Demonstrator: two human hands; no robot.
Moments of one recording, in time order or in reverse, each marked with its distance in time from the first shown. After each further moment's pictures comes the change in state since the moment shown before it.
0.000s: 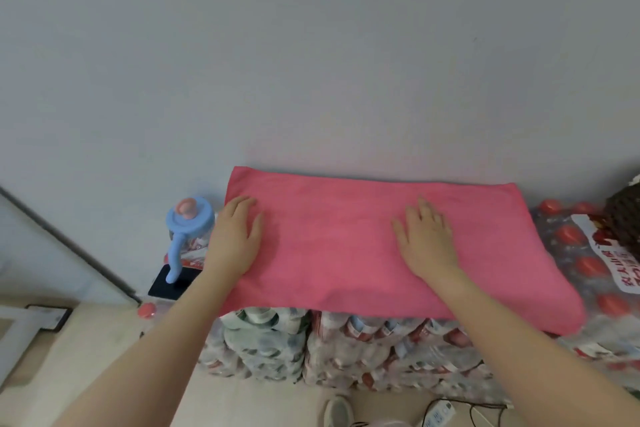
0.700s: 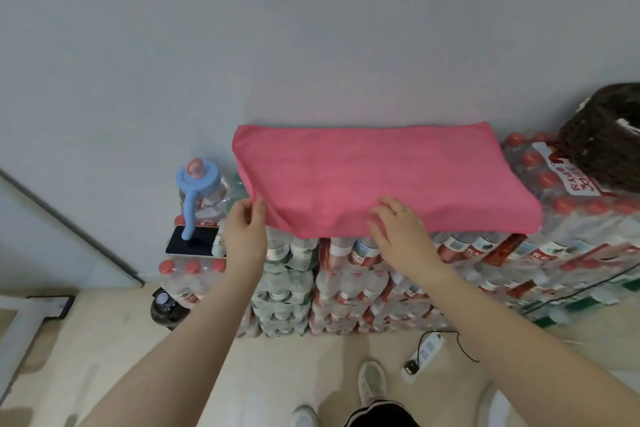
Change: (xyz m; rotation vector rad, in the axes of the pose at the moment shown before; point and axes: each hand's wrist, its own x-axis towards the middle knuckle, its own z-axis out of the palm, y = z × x) left_hand -0.102 0.003 -0.014 -0.696 0.102 -0.362; right_hand -0.128 -0.046 0.020 0.202 -0.012 -0.127
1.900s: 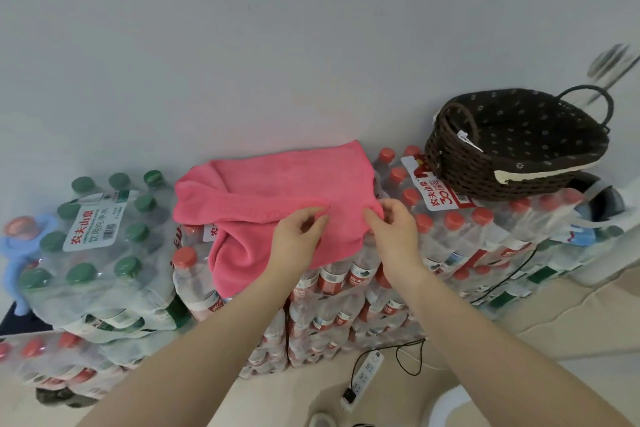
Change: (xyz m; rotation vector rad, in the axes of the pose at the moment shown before) left_hand -0.087 0.040 0.286 0.019 -0.543 0.168; right_hand -0.001 0.193 -0.091 1.023 0.469 0.514
